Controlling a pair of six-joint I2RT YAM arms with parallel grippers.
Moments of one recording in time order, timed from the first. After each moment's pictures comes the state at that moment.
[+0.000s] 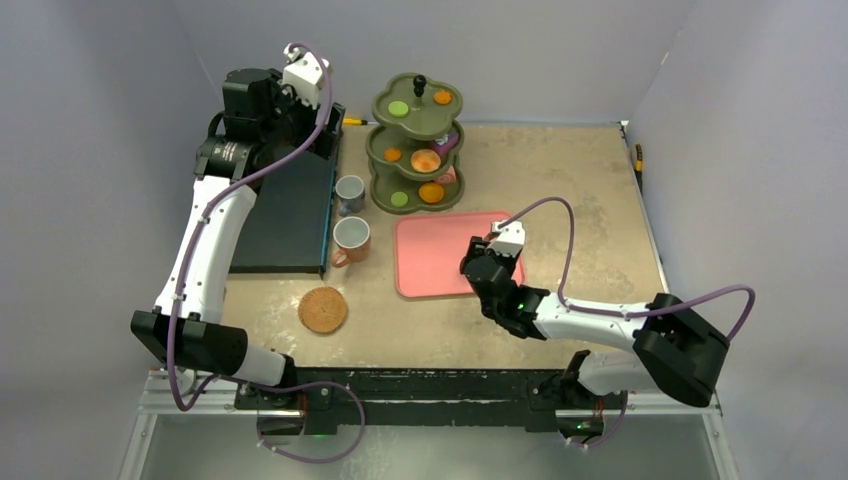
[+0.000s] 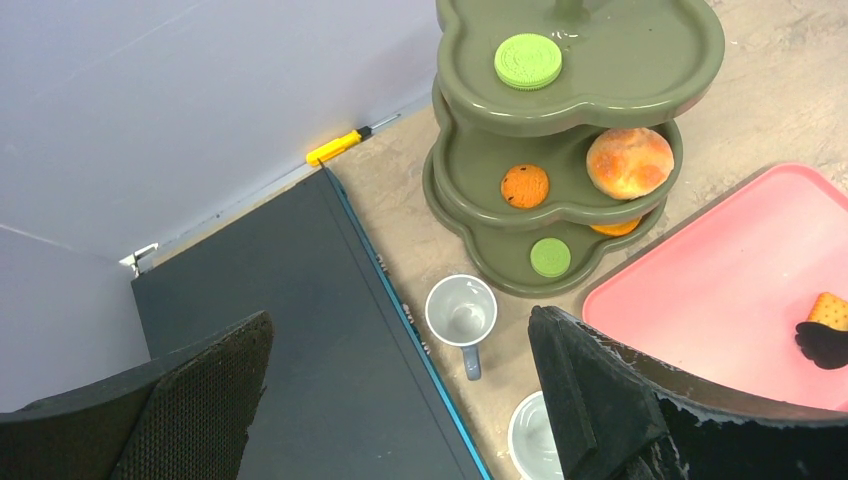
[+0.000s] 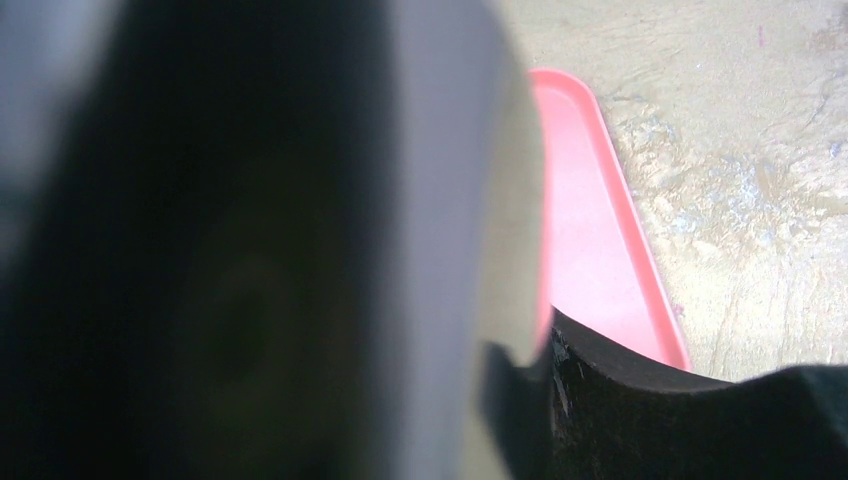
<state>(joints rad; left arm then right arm) -0.16 1.45 1.72 -0.65 0.21 0.27 0.96 1.28 0.51 0.29 0.90 0.60</state>
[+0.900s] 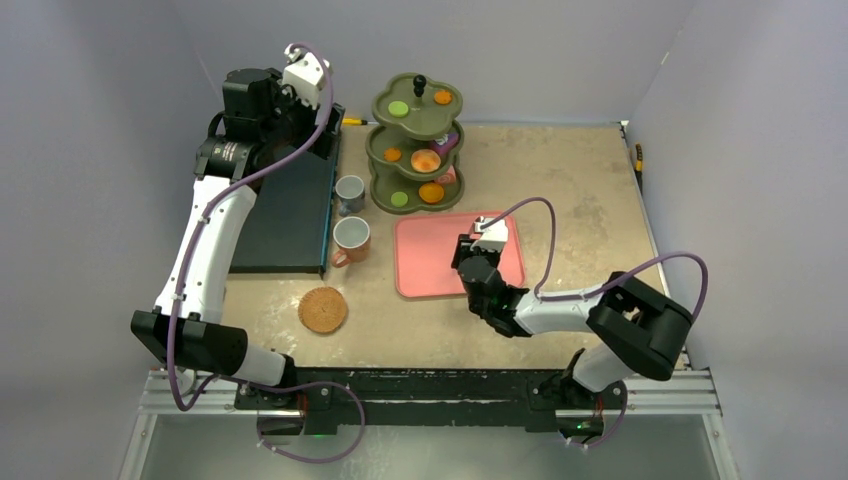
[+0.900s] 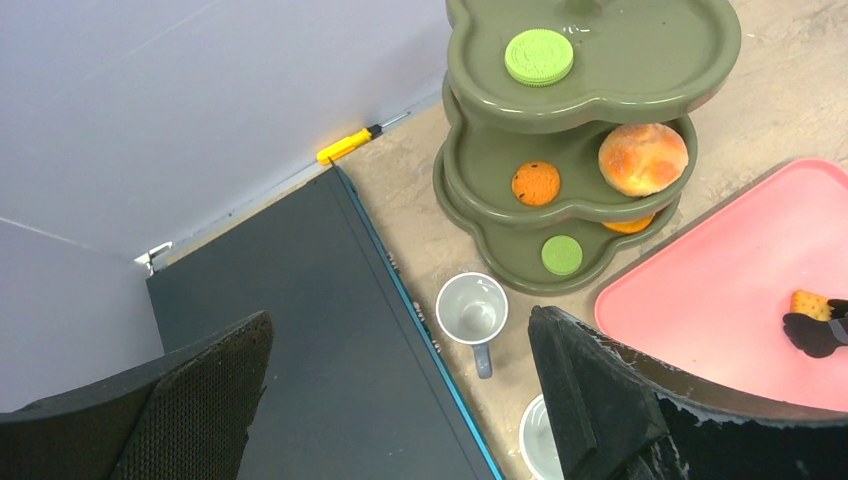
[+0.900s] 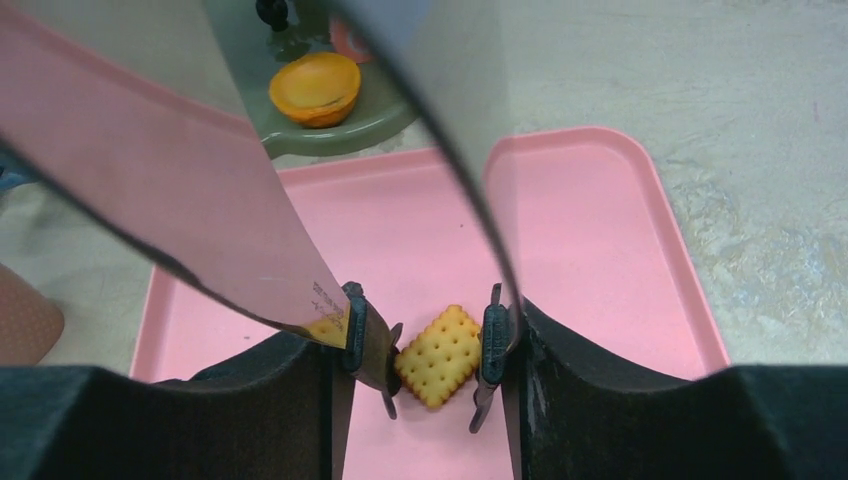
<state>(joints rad) -0.16 1.45 1.72 -0.65 0.19 0.30 0.96 1.49 0.50 0.69 0.91 0.40</state>
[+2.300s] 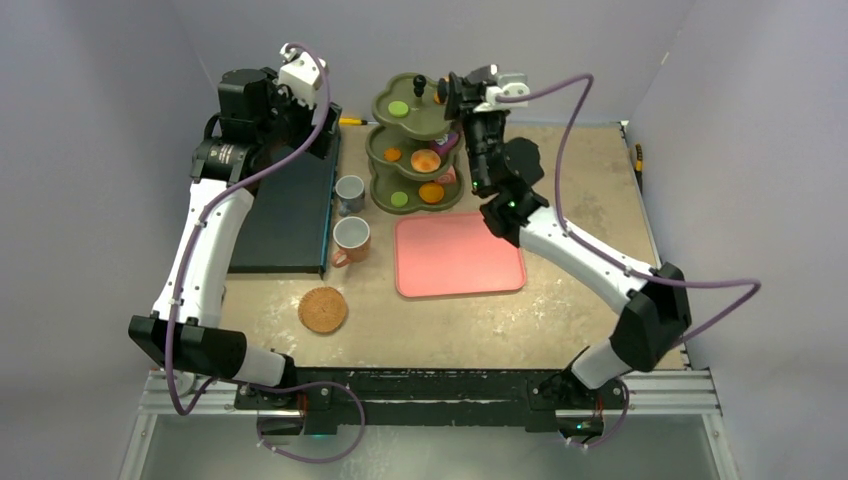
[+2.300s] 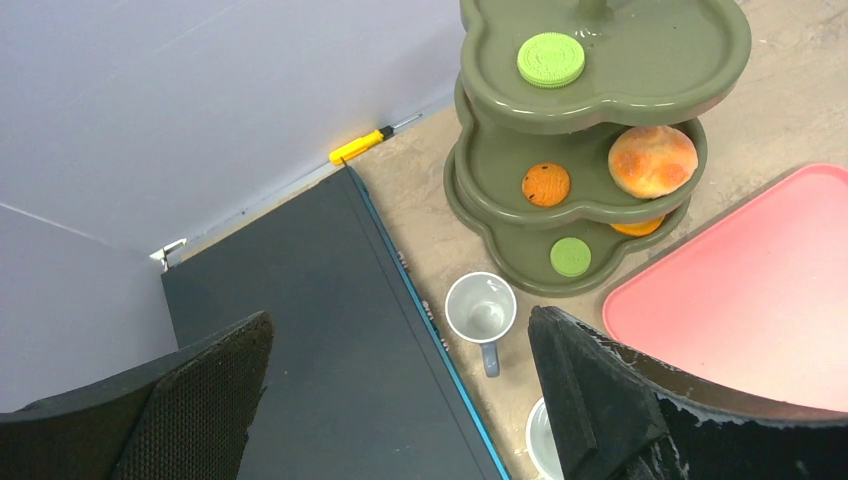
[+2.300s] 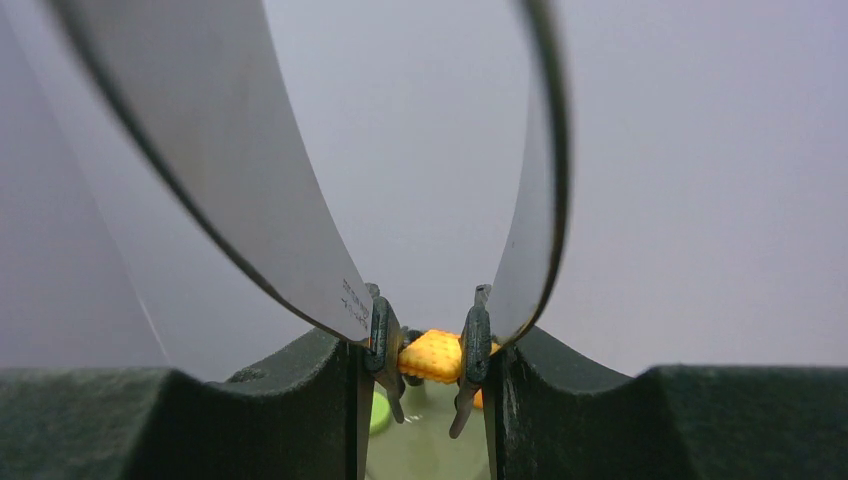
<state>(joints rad) -0.16 1.44 1.72 -0.65 0.18 0.30 0.72 1.49 1.29 0.78 0.49 -0.12</state>
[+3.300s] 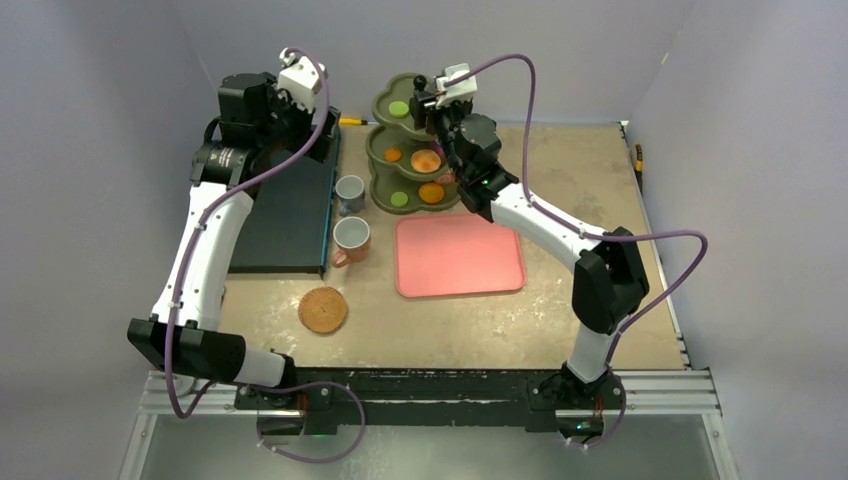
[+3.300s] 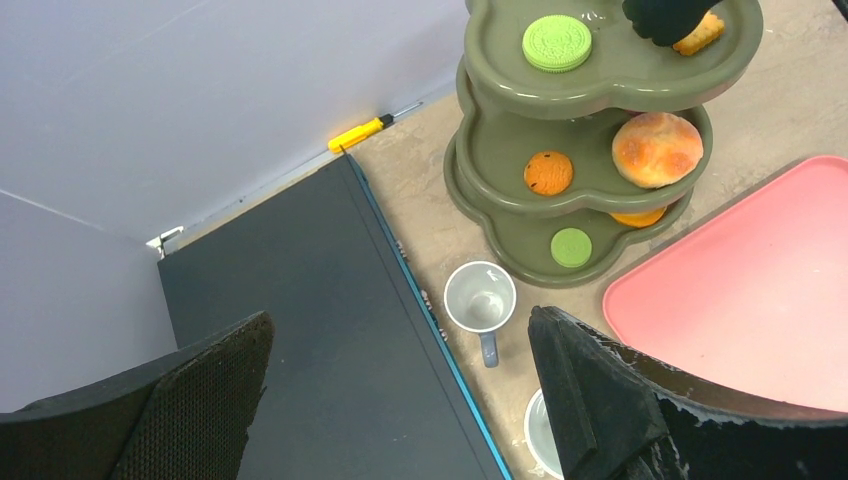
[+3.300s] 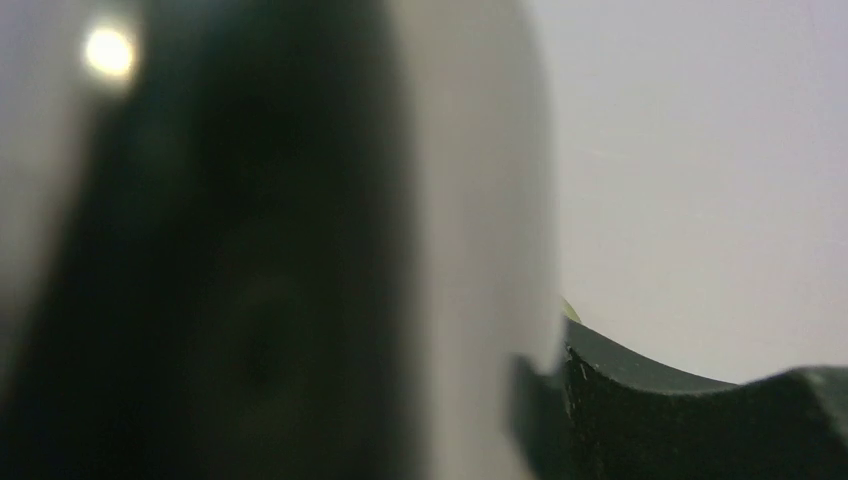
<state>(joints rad) -0.16 1.42 1.69 -0.64 0.17 0.29 0.66 1.79 1.51 0.57 0.33 -0.10</state>
